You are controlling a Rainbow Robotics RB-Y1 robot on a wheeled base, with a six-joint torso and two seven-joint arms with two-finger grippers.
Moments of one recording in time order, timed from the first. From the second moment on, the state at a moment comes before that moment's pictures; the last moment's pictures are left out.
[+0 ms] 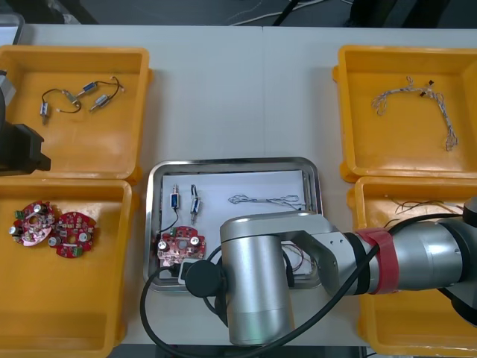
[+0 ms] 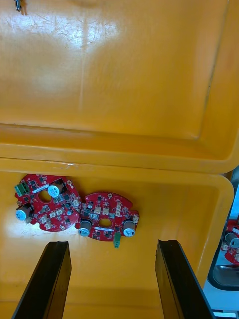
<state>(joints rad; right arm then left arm) -0.93 -0.42 1.35 -1.96 -0.60 1.58 1.32 -0.36 0.88 0.17 -2.14 0.90 1.91 -1.01</state>
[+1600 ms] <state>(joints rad) -0.93 -0.41 1.35 -1.94 -0.58 1.56 1.37 -0.36 0.88 0.17 -2.14 0.90 1.91 -1.01</state>
